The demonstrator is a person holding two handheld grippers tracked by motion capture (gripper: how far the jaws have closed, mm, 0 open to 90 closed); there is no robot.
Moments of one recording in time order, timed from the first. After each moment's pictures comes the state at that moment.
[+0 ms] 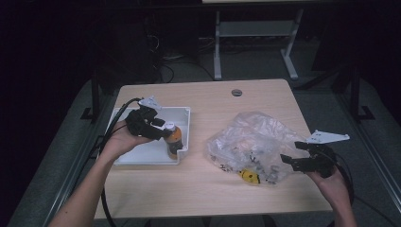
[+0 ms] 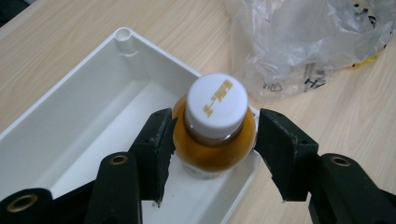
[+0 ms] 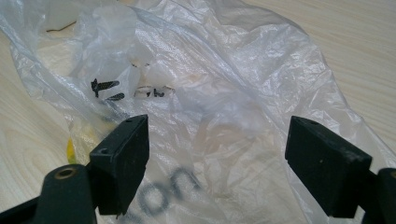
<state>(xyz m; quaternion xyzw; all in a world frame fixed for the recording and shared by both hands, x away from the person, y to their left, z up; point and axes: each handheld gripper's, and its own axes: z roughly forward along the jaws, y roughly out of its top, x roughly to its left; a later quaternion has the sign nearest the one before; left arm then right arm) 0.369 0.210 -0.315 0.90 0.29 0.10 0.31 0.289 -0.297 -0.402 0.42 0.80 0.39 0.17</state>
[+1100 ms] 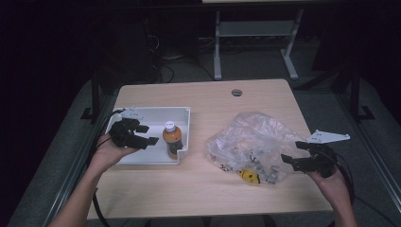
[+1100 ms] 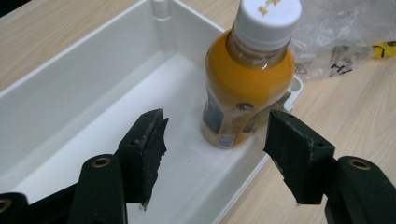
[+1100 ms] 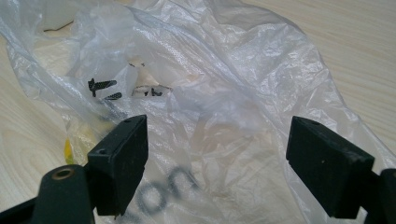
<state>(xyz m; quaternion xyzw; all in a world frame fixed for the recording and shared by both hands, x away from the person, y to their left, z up) 0.349 0.255 -0.340 0.87 0.33 0.12 0.34 0.289 -0.298 -0.402 0.42 0.80 0.39 0.17</state>
